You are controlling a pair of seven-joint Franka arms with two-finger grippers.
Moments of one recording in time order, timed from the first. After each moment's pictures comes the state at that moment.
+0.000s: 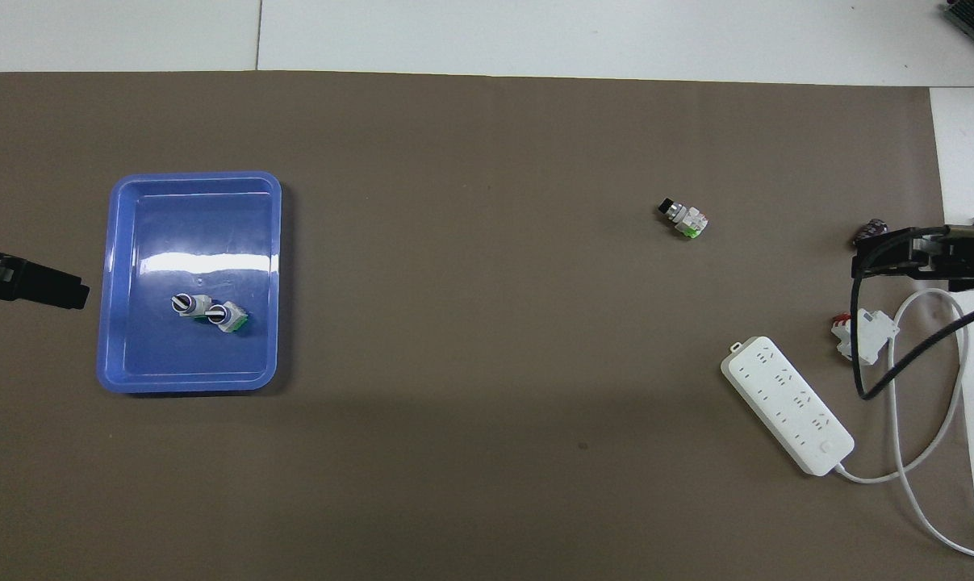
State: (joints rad) left arm -0.10 -0.05 0.02 -1.55 0.00 1.46 0.20; right arm 0.07 -0.08 -0.04 -1.65 -0.03 1.61 0.18
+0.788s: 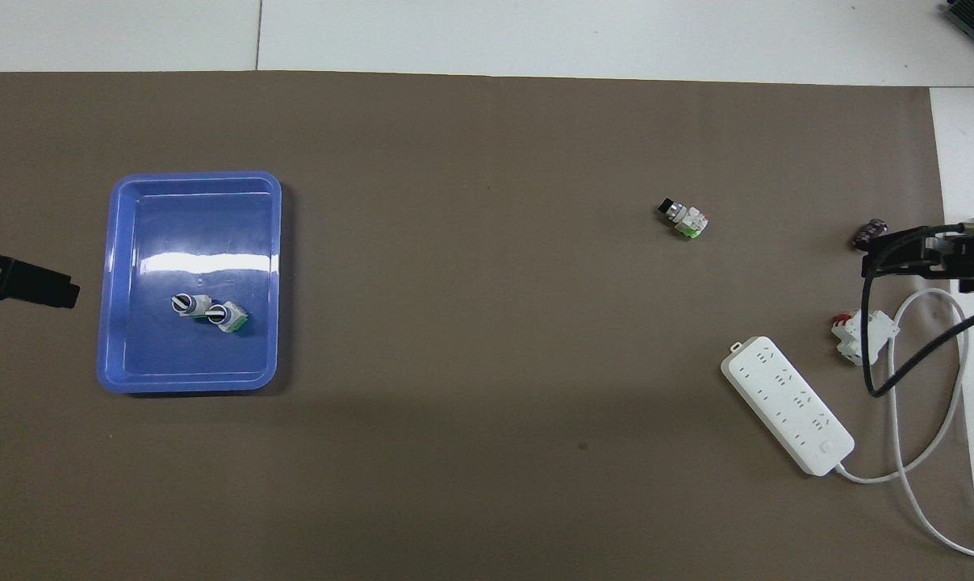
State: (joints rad) left arm -0.09 -0.05 0.03 -1.55 0.00 1.46 0.20; right arm 0.05 -0.08 -0.05 -1.65 -0.03 1.61 0.18
